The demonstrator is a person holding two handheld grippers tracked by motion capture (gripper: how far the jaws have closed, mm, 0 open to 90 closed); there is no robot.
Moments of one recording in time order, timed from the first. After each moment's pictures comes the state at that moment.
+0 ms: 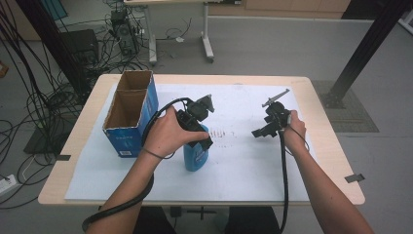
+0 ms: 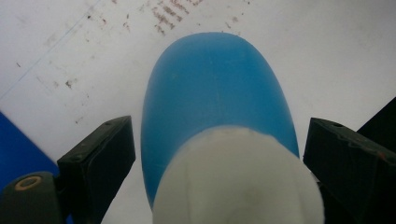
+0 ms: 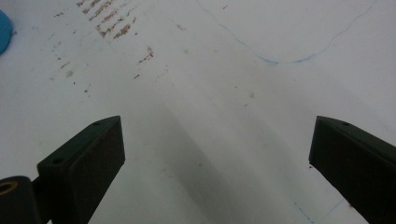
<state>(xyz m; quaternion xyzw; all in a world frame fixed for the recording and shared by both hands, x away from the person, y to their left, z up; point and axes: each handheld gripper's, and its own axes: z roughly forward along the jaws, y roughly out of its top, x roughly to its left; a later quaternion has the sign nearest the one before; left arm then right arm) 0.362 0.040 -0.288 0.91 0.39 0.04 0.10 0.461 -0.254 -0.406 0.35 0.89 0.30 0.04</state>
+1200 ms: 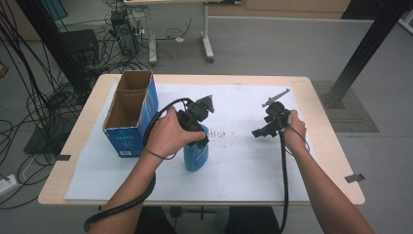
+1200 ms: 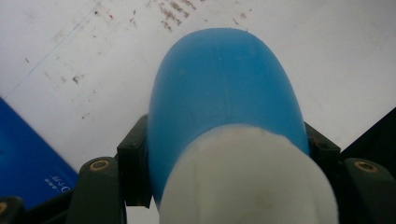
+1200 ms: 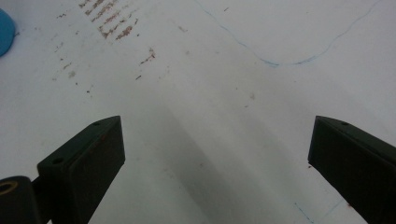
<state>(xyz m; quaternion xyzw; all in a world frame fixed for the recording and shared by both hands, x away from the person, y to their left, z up) 0.362 0.040 -0.288 0.91 0.40 0.05 0.09 0.460 -0.253 -0.405 0.34 0.89 0.30 0.04</state>
